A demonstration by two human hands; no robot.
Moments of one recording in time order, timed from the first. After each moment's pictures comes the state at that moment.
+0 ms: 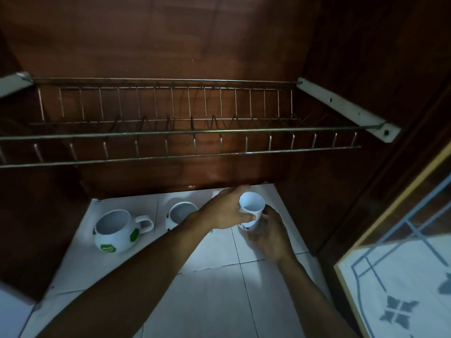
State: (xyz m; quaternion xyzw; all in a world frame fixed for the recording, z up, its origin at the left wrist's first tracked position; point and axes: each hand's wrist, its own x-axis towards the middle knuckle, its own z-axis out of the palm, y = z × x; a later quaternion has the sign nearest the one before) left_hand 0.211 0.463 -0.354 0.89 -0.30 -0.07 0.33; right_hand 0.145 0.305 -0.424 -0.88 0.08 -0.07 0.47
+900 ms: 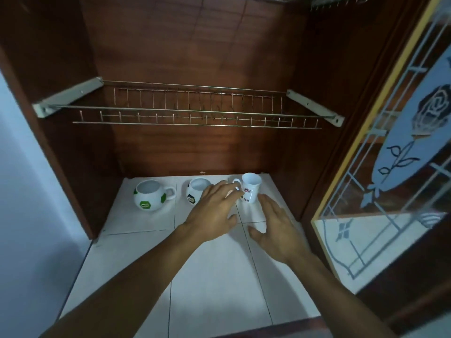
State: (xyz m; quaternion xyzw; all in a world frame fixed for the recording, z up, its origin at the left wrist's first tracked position) left_hand 0.049 0.536 -0.339 0.88 -0.37 0.21 0.19; right_hand -0.022 0.354 -0.341 -0.96 -0.04 -0.12 0.23
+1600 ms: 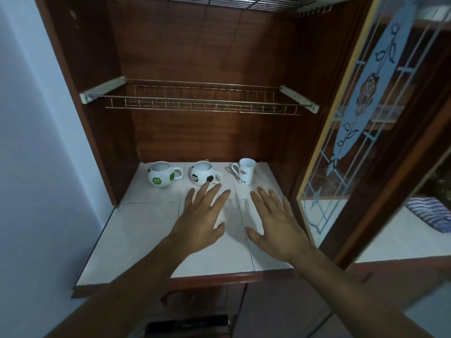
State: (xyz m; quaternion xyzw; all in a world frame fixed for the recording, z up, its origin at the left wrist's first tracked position) left_hand -0.080 0.552 -0.350 0.94 -0.26 0.22 0.06; right_hand -0.133 0.345 -0.318 -0.99 -0.11 -0.08 0.02
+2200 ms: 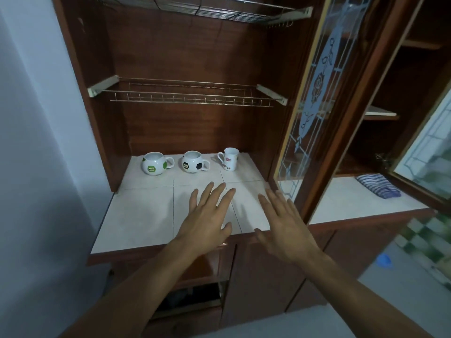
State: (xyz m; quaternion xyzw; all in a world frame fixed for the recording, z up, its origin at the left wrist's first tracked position) left_hand -0.199 0.545 -0.336 0.93 -0.30 0.20 0.10; right_hand -0.261 0.345 -0.318 -0.99 -0.07 -0.13 0.01
